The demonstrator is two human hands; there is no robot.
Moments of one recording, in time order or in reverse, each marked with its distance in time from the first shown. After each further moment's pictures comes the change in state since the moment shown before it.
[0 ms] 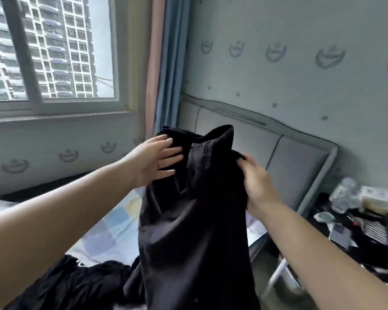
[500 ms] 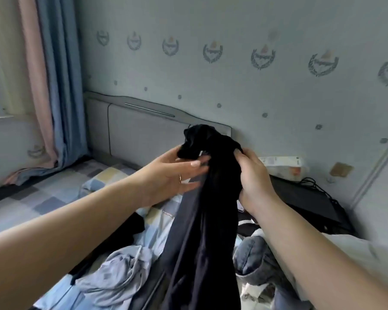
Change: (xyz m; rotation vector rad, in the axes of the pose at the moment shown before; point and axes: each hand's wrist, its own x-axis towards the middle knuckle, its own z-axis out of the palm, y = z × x) left_hand -0.031 -0.096 0.280 -0.008 -0.785 -0.009; right_hand -0.093 -0.072 -0.238 0.060 0.404 -0.157
